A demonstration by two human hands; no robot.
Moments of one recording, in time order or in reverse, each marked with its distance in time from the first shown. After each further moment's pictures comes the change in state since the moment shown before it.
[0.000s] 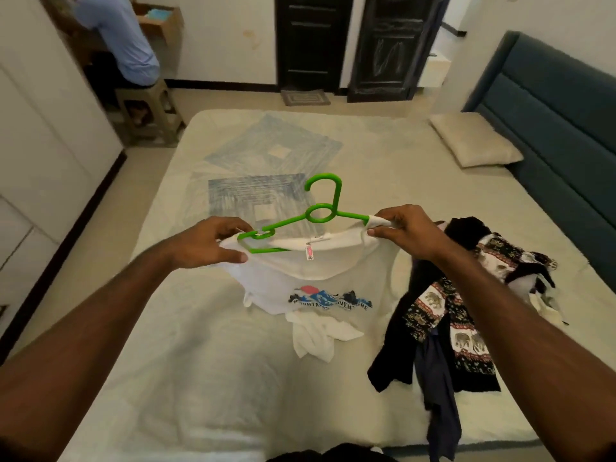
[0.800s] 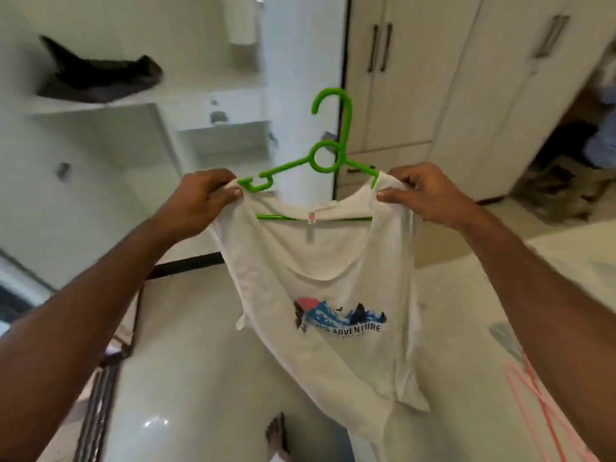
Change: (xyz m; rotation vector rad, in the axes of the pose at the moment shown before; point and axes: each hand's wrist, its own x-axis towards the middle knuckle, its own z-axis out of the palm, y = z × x) left_hand -0.585 0.059 0.072 0.344 1.350 -0.853; right_hand 0.032 -0.497 0.269 0.354 -0.777 -1.043
